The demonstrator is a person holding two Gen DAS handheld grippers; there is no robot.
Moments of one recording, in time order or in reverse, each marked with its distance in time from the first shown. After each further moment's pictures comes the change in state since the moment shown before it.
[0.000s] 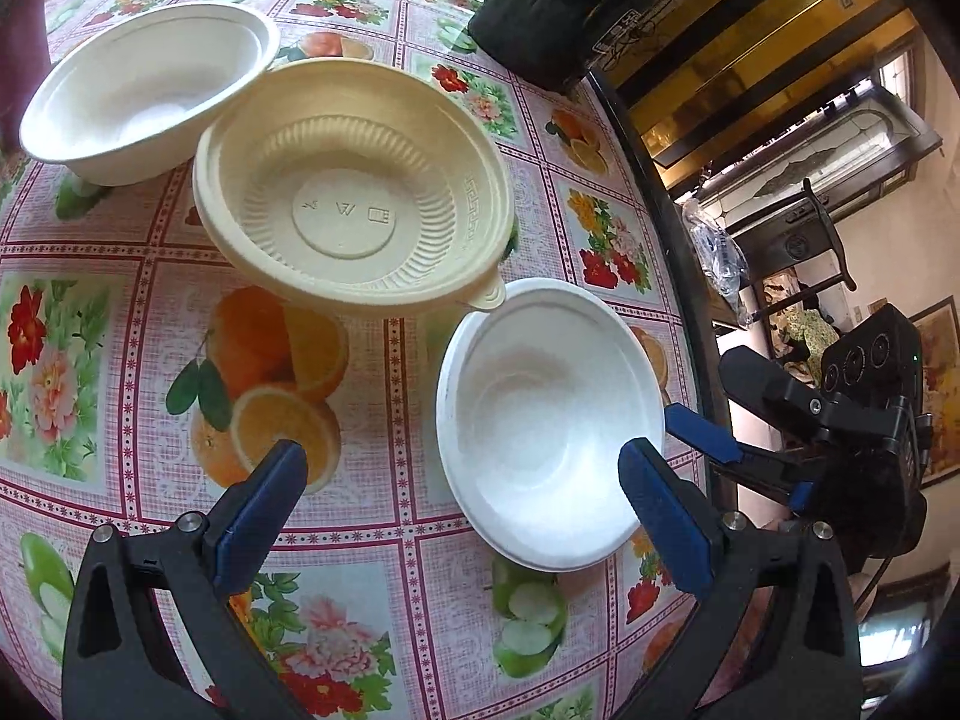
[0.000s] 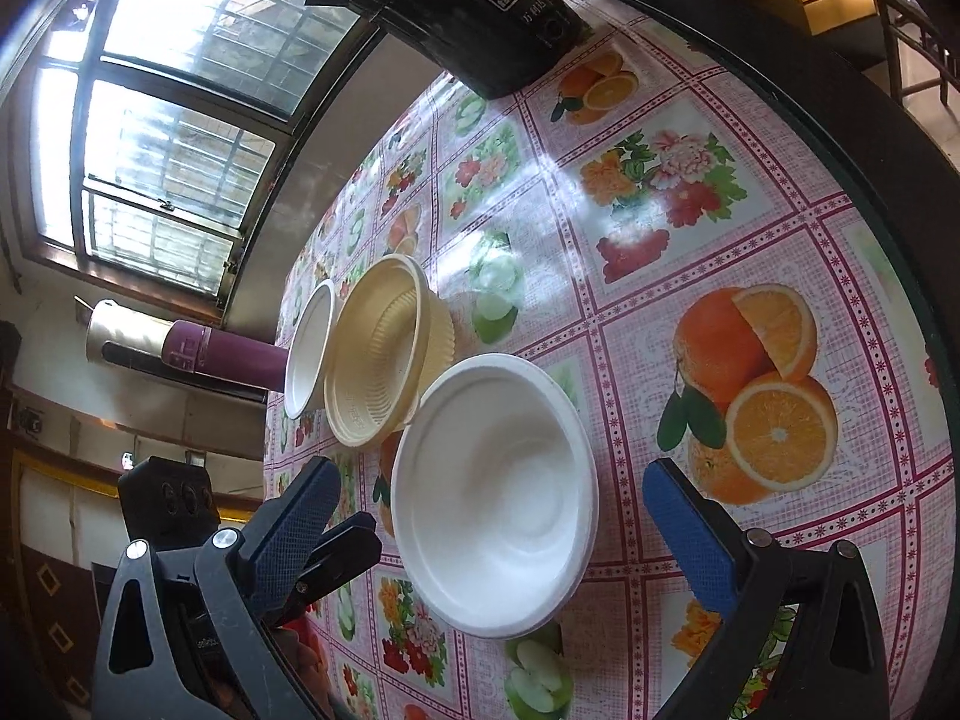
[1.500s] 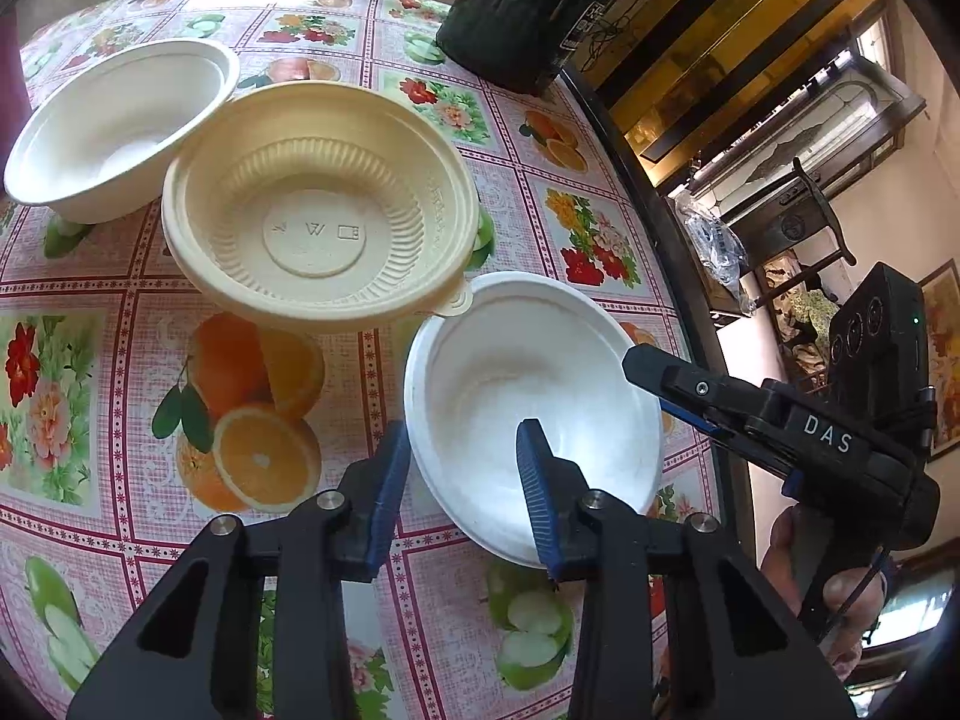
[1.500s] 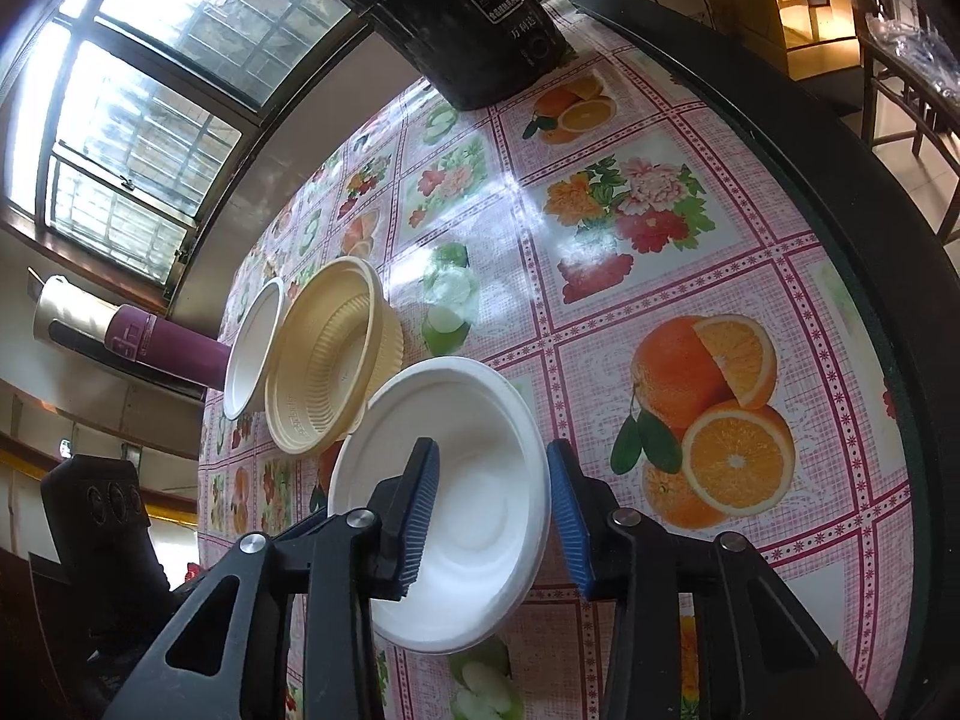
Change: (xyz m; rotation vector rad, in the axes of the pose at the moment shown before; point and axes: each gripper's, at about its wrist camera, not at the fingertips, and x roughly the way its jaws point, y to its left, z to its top) left arm 0.003 -0.012 0.000 0.079 -0.036 0.023; right arm 0.010 0.006 0.005 -0.078 -0.044 -0.169
